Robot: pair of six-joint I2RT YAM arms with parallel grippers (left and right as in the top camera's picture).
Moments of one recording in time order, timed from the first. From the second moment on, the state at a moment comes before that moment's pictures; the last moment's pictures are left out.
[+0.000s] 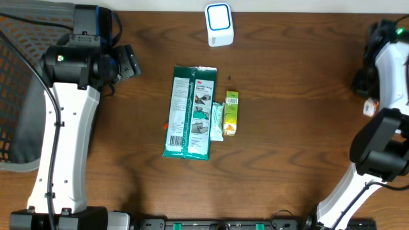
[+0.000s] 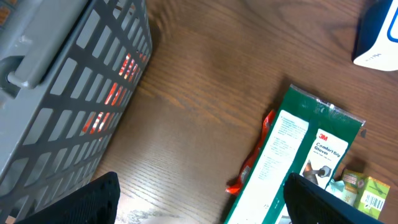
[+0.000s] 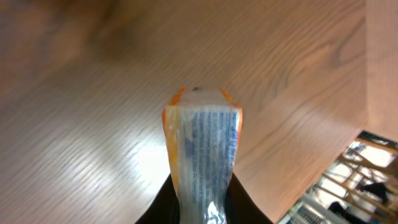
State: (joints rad) left arm -0.08 1.57 1.76 -1.25 -0.14 -0.40; right arm -0.29 2.10 1.82 -1.32 0.51 0.27
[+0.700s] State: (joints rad) left arm -0.08 1.57 1.76 -1.25 -0.14 -0.40; right arm -0.29 2.10 1.54 -1.03 0.57 0.30
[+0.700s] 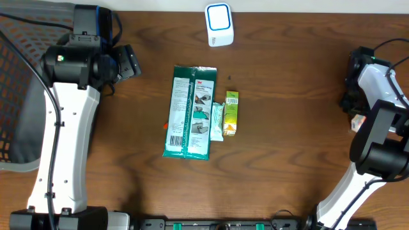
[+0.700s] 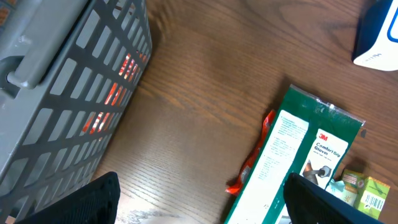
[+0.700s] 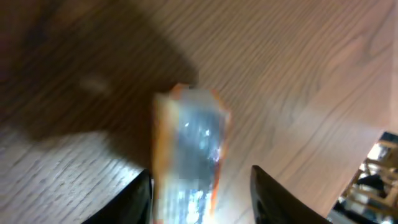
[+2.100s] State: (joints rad) left arm -0.08 1.57 1.76 -1.25 -0.14 -0.40; right arm -0.02 1.99 1.61 -1.11 -0.25 0.07
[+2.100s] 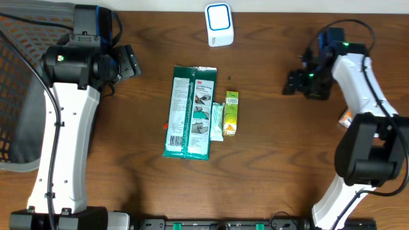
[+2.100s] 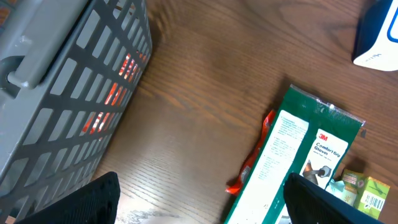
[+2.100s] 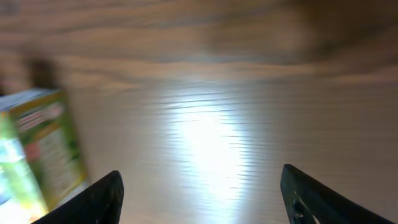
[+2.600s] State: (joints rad) left arm -0.08 1.57 1.76 -1.25 -0.14 -0.40; right arm 0.40 1.99 1.61 -1.02 -0.19 0.22
